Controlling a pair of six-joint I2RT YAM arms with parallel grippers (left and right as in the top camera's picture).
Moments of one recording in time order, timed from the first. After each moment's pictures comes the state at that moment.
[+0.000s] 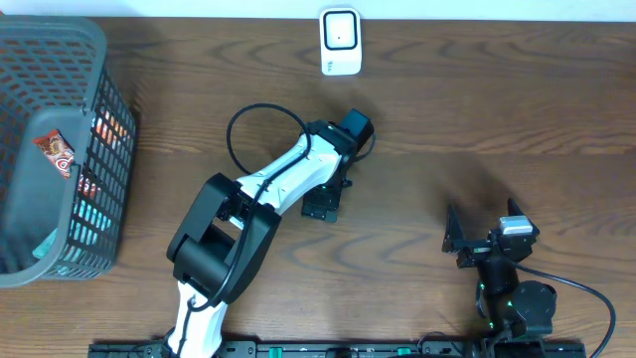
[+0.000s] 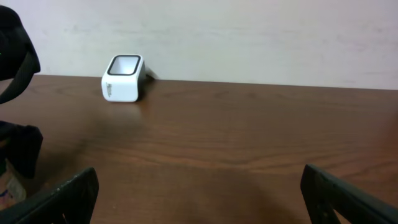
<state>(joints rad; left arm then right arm) -0.65 2.08 1.47 -0.94 -0.03 -2.02 0.04 0.01 0.01 -0.07 -0.06 0.01</state>
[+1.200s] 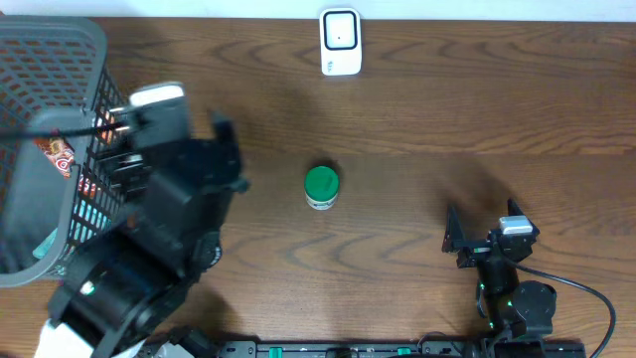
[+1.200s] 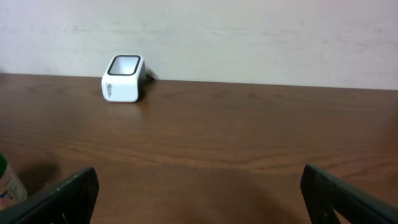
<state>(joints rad) -0.63 1.04 1.48 -0.98 -0.95 -0.42 0.04 0.01 0.01 -0.07 -0.06 0.01</state>
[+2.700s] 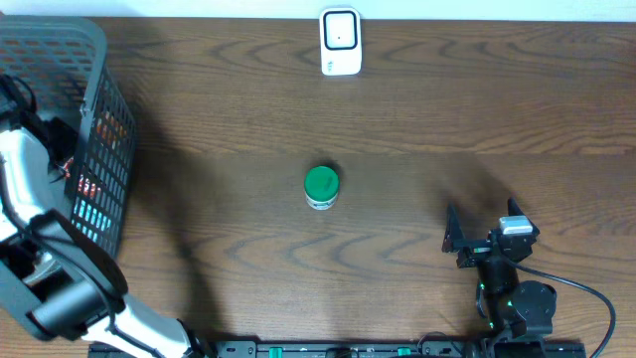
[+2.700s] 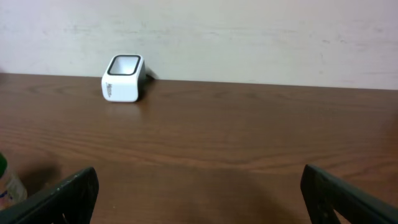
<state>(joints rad) 0.58 1.88 1.48 -0.78 -0.23 -0.32 0.04 0.01 0.01 -0.07 -0.06 0.01</state>
